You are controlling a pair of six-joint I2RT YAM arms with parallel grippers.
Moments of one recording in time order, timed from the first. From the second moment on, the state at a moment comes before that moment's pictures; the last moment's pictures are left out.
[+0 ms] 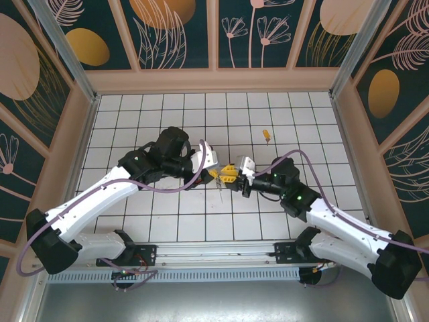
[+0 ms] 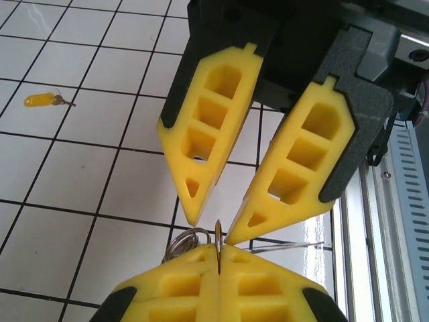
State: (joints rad) left arm -0.79 1.24 1.15 -0.64 0.51 0.38; right arm 0.78 0.92 0.52 0.24 -0.52 -0.20
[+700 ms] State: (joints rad) left arm -0.79 1.09 0.99 -0.43 0.54 0.29; right arm 0.74 0.87 0.45 0.38 -0.60 -0.12
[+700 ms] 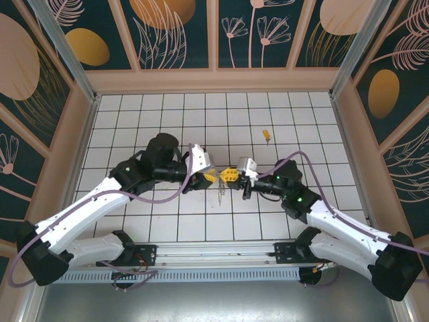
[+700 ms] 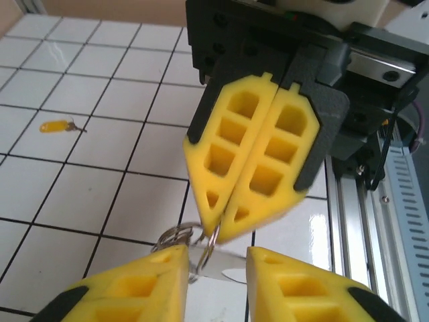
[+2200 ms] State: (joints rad) left arm -0.79 1.08 0.84 0.06 0.76 0.07; right arm 0.69 1.12 0.26 1.41 -0.75 0.40
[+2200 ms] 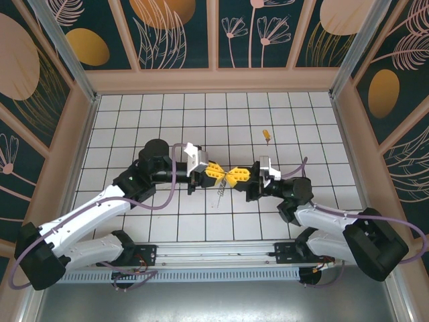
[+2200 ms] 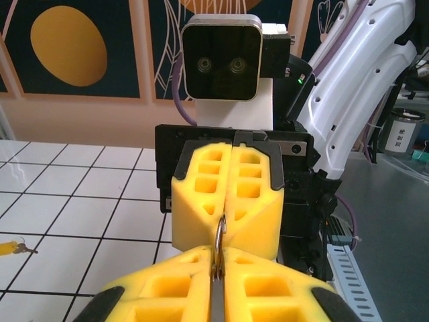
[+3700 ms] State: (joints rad) left arm -0.79 1.21 1.06 -0.47 0.55 0.32; right arm 0.72 0.89 0.41 0.44 -0.58 -0.08
